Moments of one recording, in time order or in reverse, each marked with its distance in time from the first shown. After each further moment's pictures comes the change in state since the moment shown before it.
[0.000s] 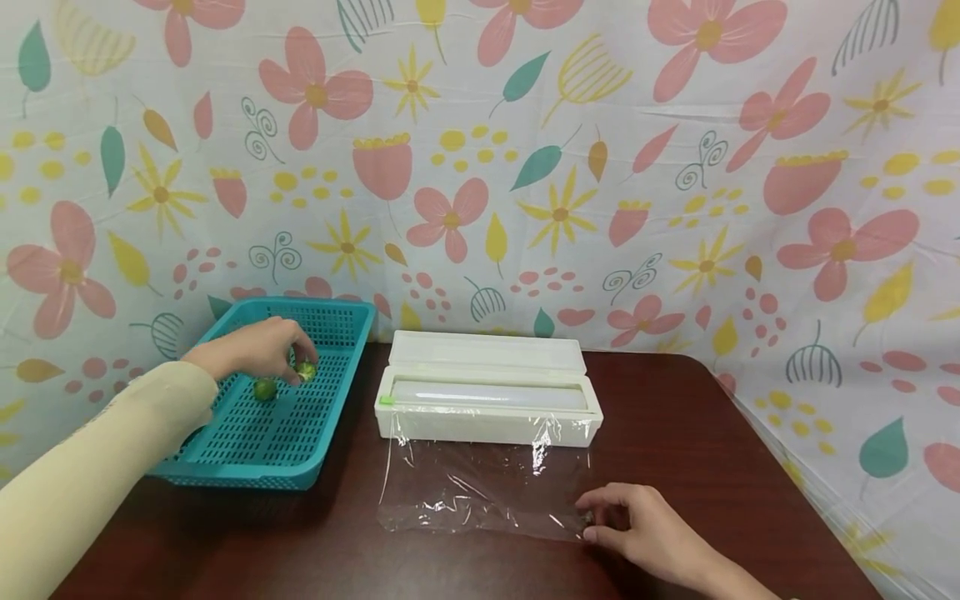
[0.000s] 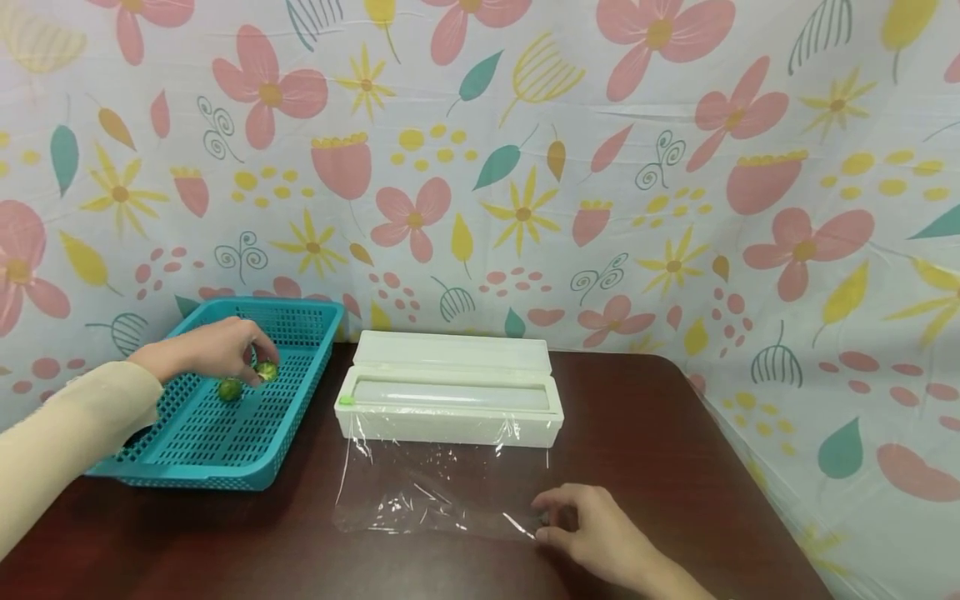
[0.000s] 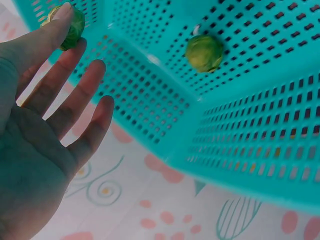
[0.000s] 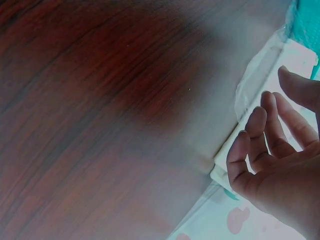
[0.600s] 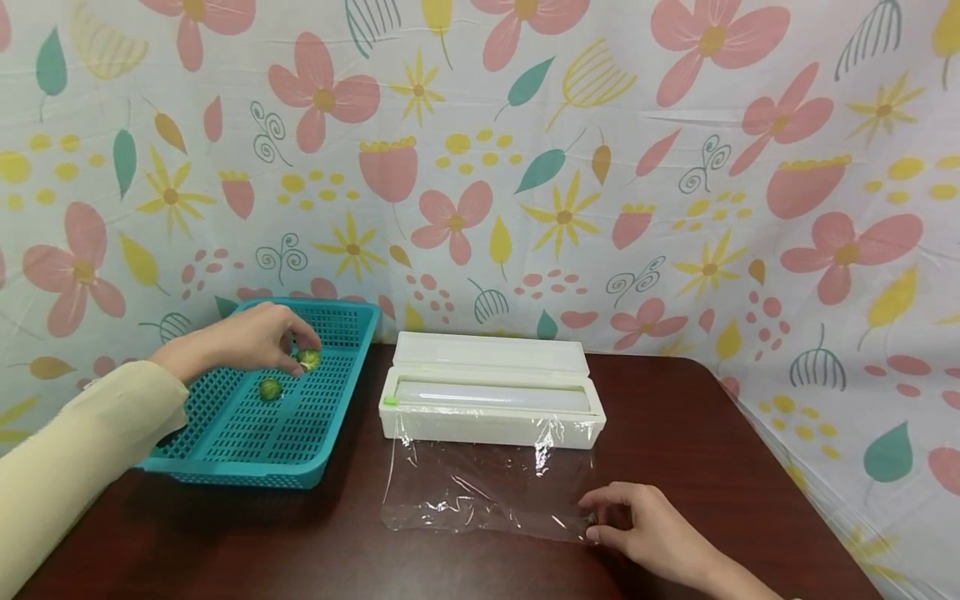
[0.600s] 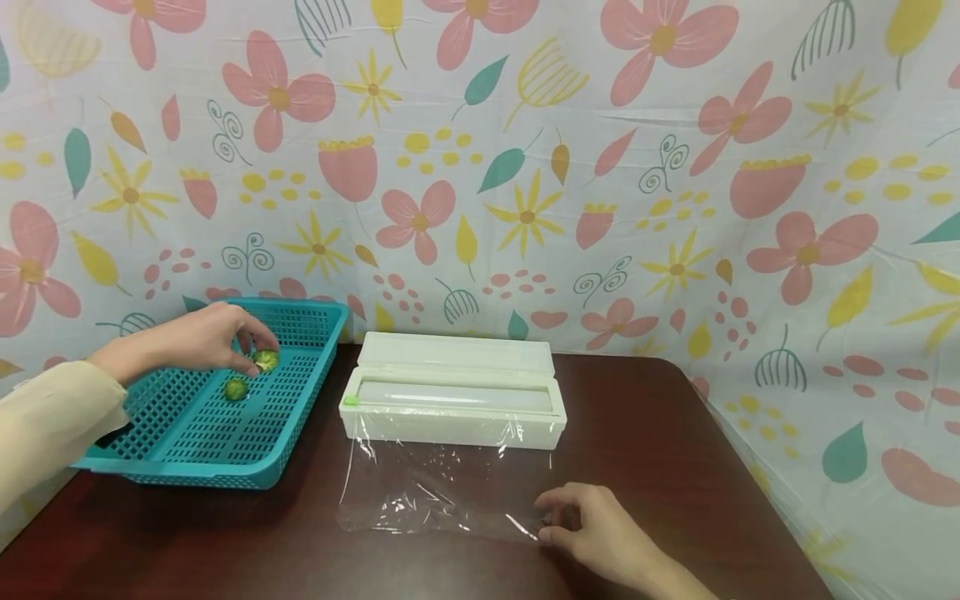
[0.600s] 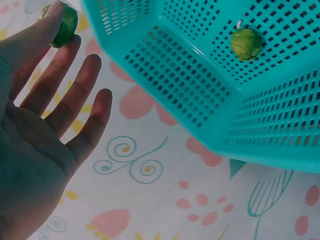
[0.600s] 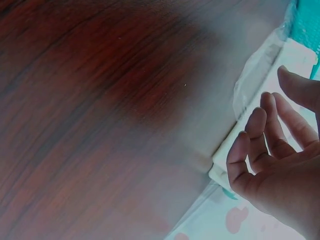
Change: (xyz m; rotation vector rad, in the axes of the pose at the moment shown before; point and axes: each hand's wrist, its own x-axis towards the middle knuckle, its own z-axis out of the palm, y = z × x) left_hand -0.026 0.031 -0.029 -0.033 0.103 0.060; right_hand 0.003 -0.003 -0.001 -0.008 -0.008 0.018
